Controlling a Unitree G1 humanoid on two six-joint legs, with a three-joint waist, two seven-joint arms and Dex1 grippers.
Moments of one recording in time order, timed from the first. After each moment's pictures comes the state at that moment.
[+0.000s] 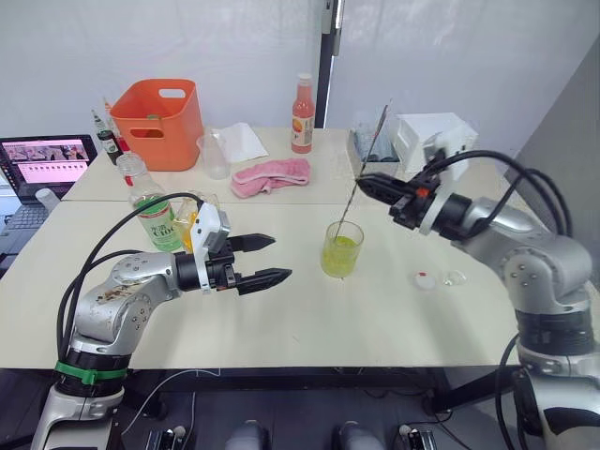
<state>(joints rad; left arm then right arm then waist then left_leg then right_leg) -0.46 0.64 0.04 -0.21 -0.63 0.61 -1.00 -0.75 -0.59 -0.01 -0.14 0.74 0.72 0.52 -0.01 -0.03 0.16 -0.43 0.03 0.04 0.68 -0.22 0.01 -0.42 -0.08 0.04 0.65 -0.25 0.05</state>
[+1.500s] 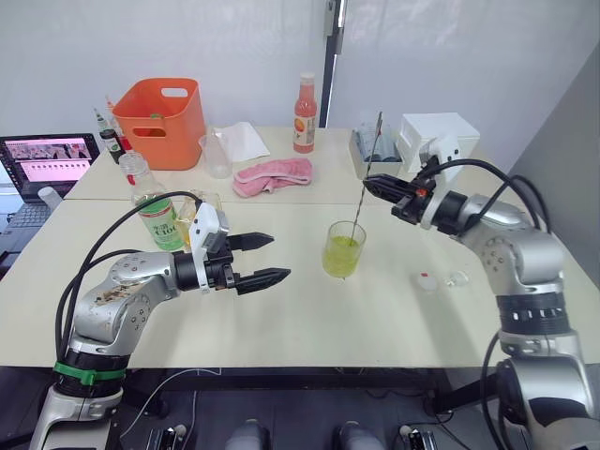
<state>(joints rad) -0.45 0.65 0.04 -0.21 -0.62 0.59 -1.00 -0.76 -0.60 -0.05 -0.03 0.50 0.66 0.75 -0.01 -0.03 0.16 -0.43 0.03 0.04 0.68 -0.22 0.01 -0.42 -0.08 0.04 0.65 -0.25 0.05</state>
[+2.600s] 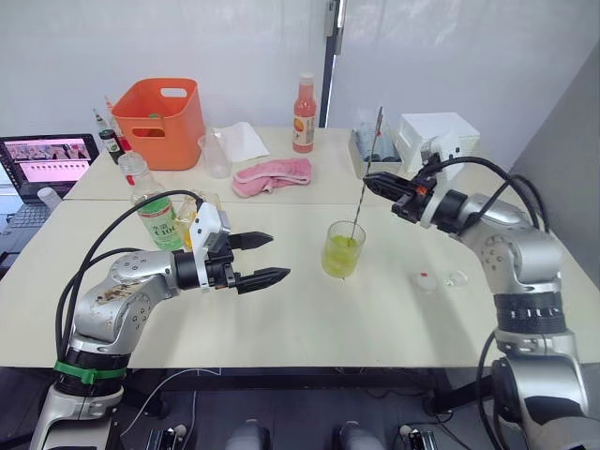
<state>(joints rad) -0.46 0.64 0.04 -0.21 -0.59 0.59 -1.00 -0.79 -0.58 -0.06 0.01 0.48 0.65 0.76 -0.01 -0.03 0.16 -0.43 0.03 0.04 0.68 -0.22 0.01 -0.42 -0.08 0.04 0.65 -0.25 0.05</state>
